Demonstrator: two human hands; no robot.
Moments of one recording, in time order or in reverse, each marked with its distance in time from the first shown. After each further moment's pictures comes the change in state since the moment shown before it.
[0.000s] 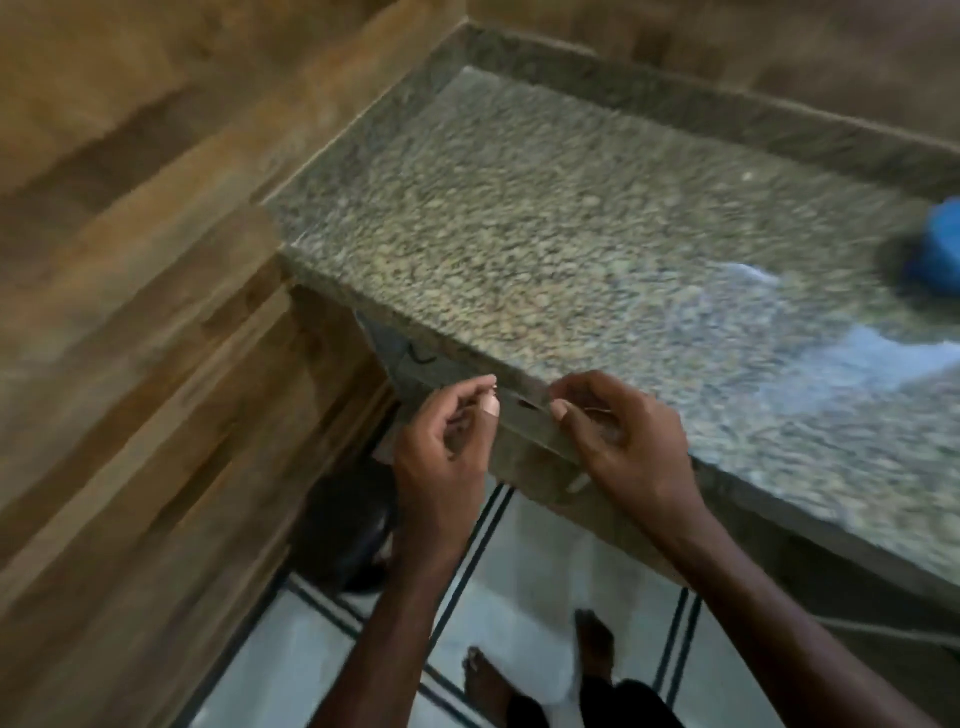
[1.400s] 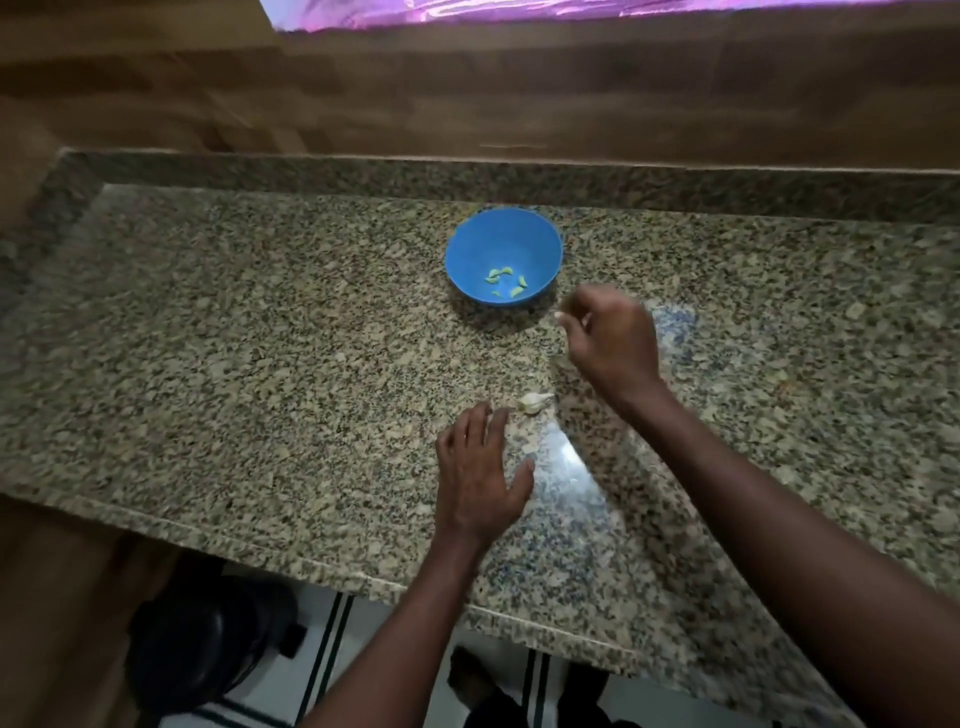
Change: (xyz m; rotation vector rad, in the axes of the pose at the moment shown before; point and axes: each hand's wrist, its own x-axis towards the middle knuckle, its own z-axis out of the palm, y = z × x) left_hand -0.087 -0.002 0.557 1.003 -0.546 0.393; right_hand 0.093 0.400 -0.431 -0.302 0.312 0.154
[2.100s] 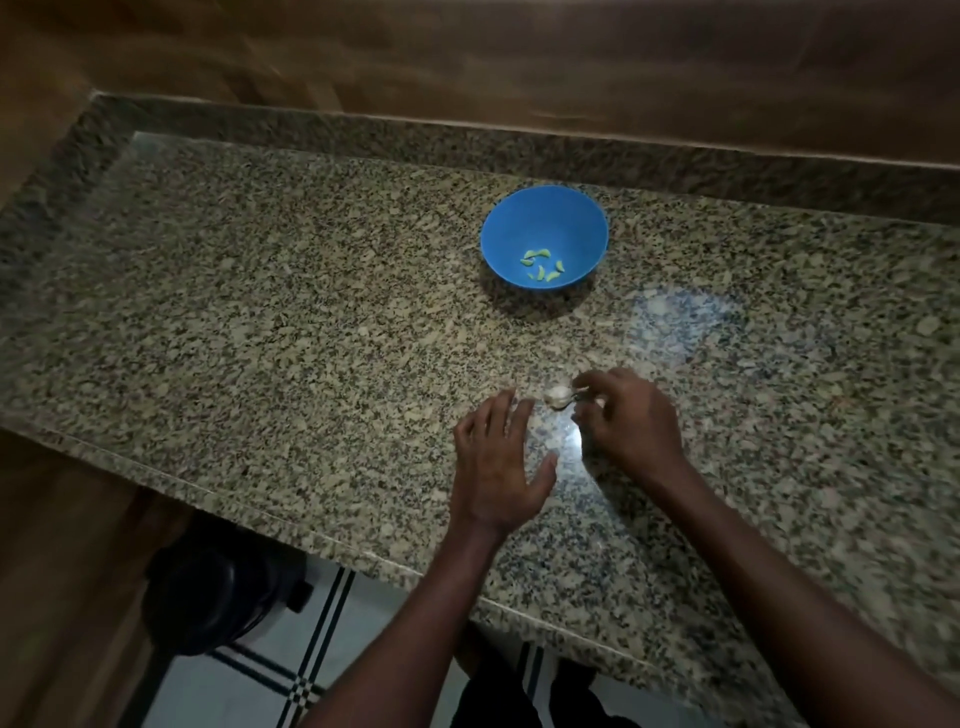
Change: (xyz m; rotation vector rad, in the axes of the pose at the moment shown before) left_hand -0.002 0.002 0.002 -0.017 0.053 0.008; right_hand -0.070 0.026 0.029 -0.029 -0.319 0.023
